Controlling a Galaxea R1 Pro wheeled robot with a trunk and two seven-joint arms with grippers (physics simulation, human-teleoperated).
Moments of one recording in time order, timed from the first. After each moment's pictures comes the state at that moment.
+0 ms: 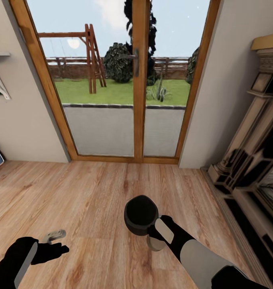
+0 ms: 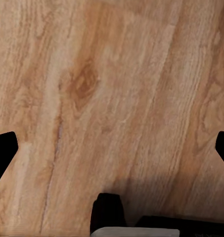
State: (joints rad) left arm -0.33 0.25 0.16 -1.06 0.17 0.98 -0.19; right arm -0.76 0.17 0.43 -0.39 -0.85 0.52 -0.54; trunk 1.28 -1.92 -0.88
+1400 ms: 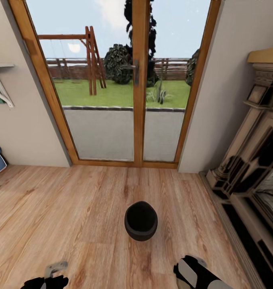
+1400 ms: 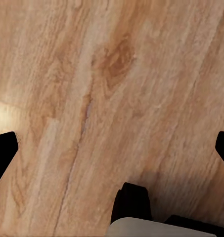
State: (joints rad) left arm -0.33 0.18 0.12 -0.53 0.16 0.40 -0.02; right arm -0.55 0.03 0.43 -0.30 -0.85 0.32 -0.53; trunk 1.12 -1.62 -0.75
